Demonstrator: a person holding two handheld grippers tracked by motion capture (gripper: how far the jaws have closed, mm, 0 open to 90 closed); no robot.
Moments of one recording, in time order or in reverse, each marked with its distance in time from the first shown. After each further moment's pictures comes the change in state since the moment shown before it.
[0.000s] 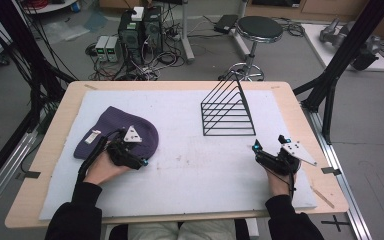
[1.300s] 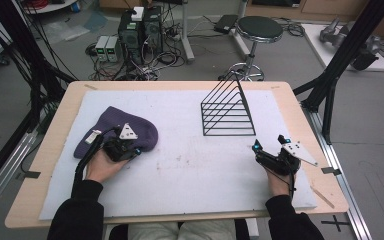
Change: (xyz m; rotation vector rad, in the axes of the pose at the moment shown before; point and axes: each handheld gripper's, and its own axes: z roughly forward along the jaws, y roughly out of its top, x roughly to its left) left arm 0.012 -0.006 -0.002 -0.026 0.048 -0.032; right arm 0.000 0.000 0.000 -0.009 0.015 0.015
